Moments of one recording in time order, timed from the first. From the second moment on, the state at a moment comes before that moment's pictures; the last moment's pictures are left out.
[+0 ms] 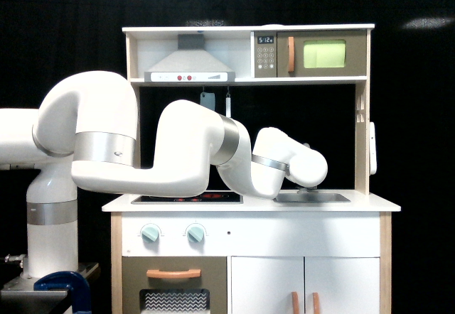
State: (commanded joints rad) arm 2.09 -1.42 -1.72 1.13 0.28 0.68 -1.84
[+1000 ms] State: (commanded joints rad) arm 1.85 -1.43 -1.70 0.99 0.19 0.75 -1.79
